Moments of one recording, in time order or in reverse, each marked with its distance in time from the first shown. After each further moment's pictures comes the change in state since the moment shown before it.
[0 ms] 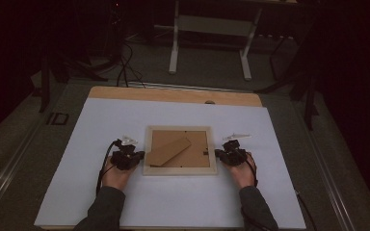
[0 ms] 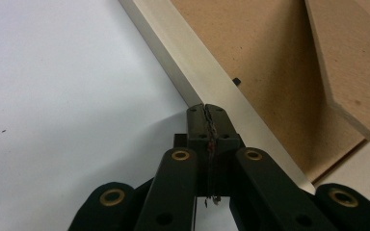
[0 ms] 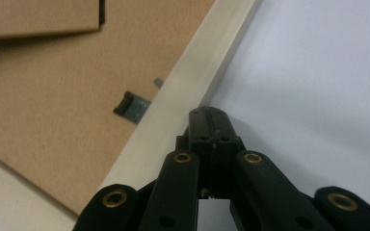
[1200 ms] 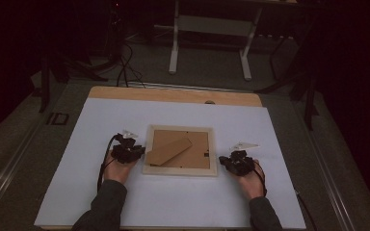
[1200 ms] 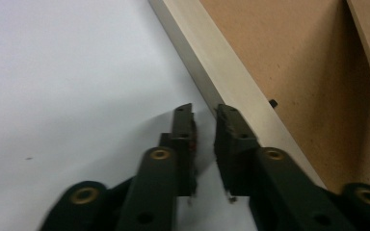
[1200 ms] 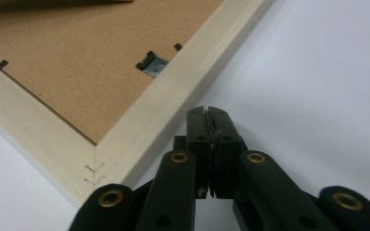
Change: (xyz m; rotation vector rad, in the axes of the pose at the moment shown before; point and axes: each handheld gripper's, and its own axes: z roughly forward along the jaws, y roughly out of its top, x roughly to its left) left arm 0.012 0.014 0.008 0.010 0.041 -0.021; right arm -0.001 -0.027 -0.025 -0.045 0.041 -0.074
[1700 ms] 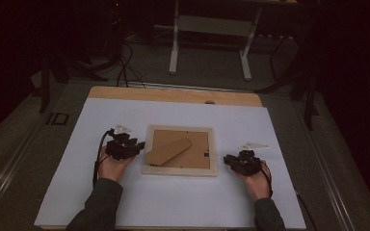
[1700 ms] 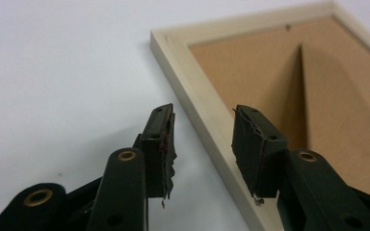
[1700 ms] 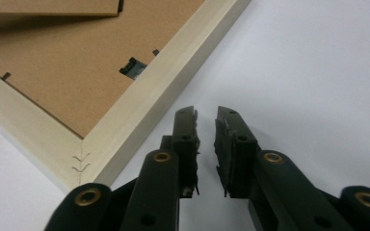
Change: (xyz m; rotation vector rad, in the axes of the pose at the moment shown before) left arm 0.003 0.013 -0.029 -0.097 -0.038 -0.025; right arm -0.015 -0.006 -0.014 -0.049 0.019 0.049
